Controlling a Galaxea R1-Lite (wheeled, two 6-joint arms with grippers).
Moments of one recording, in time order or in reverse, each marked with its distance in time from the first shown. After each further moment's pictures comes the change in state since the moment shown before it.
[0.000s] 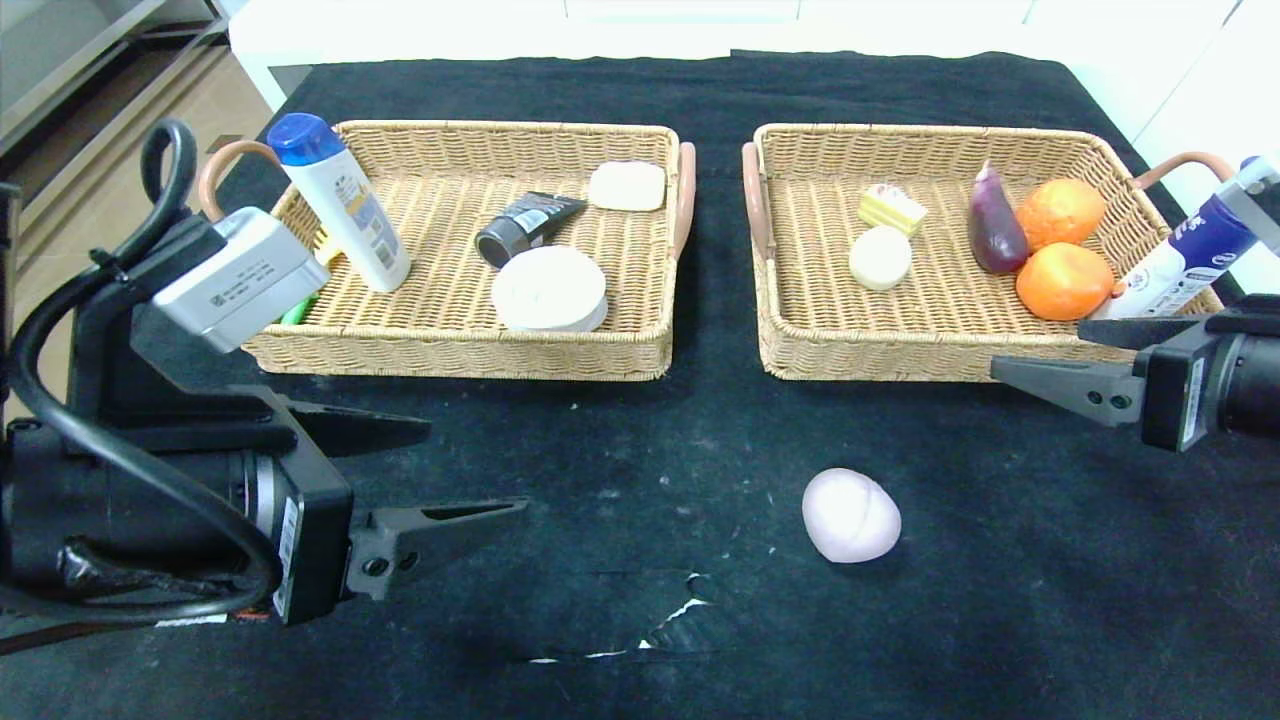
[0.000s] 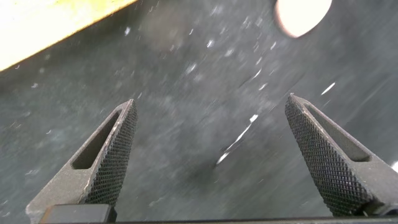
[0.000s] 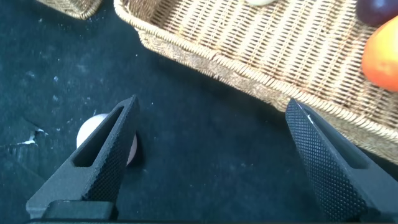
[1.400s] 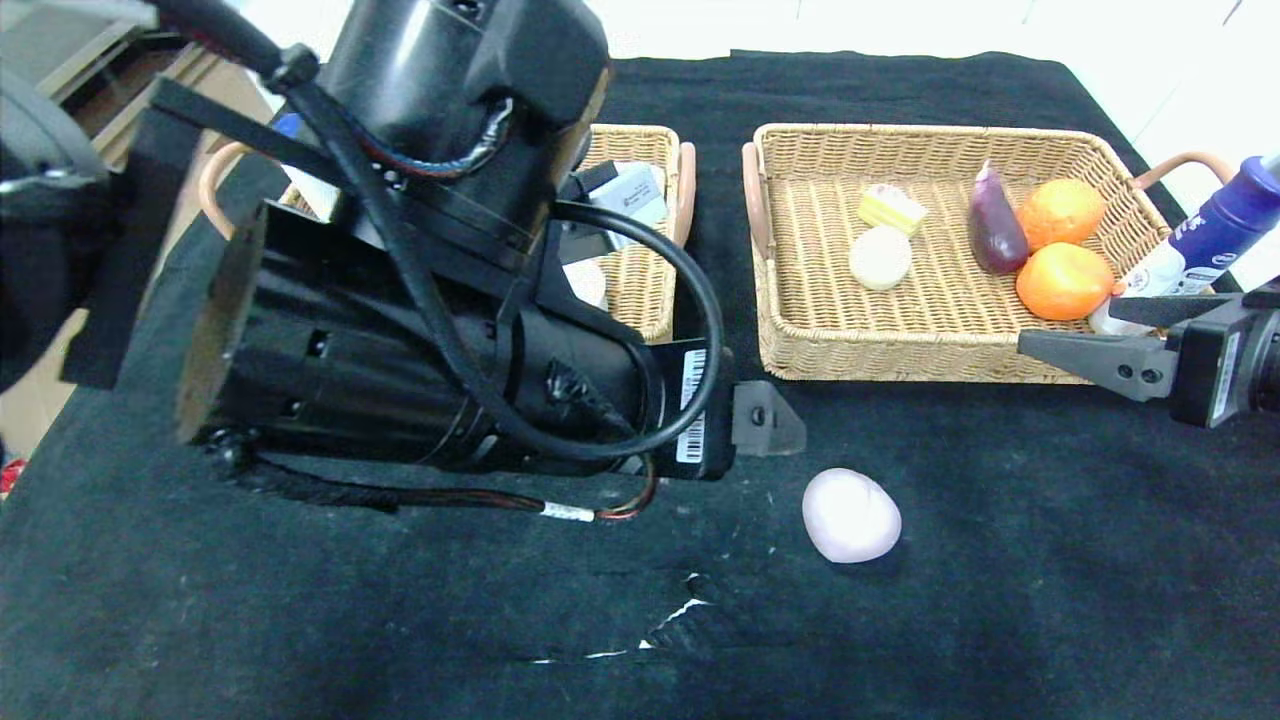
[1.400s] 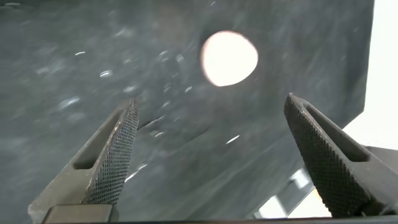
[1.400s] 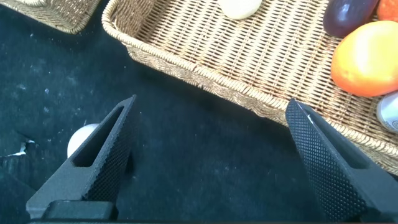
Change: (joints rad) left arm -0.343 0.426 -0.593 0.319 0.210 -0.551; right arm -0.044 -0.018 -0.022 -0.001 0.005 0.000
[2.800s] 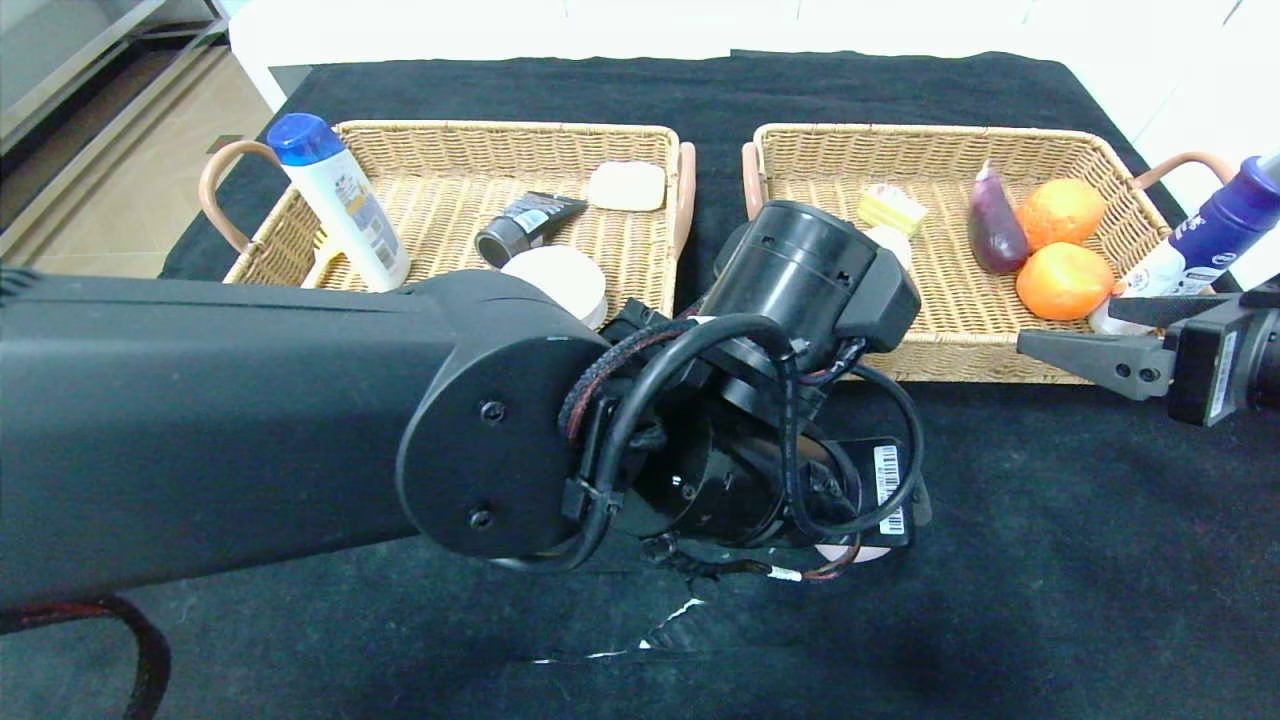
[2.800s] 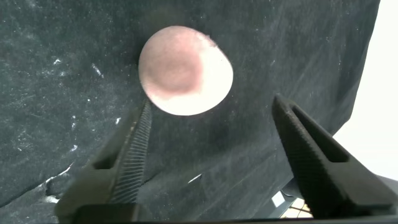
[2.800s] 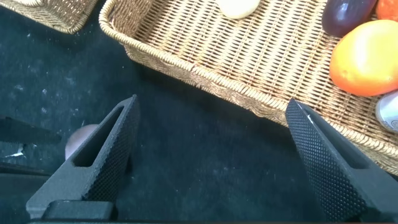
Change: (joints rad) left arm -0.107 0.299 -0.101 -0.150 -0.013 -0.176; right arm -0.005 0.005 -0.002 0.000 0.000 0.000
